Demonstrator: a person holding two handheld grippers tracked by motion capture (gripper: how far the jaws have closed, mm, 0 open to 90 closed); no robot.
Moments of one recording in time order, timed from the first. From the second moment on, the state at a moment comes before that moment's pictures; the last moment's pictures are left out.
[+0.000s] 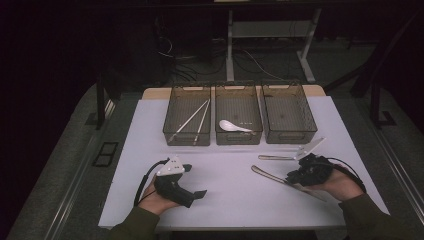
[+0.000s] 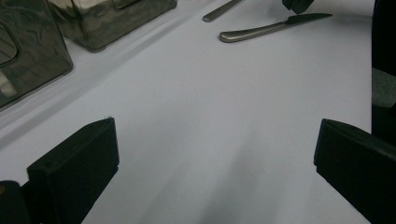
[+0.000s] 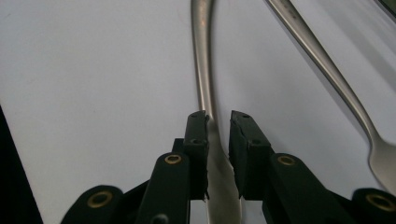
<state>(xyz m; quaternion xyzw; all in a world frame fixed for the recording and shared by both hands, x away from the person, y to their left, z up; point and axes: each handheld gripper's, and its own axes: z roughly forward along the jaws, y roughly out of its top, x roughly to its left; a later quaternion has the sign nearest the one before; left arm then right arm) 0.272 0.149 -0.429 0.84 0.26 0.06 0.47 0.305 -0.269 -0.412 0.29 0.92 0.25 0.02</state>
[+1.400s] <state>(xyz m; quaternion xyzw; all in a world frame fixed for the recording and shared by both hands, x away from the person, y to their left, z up) 0.271 0.147 -0.429 0.85 0.25 0.06 0.47 0.327 -0.228 -0.401 0.25 0.95 0.17 0.03</state>
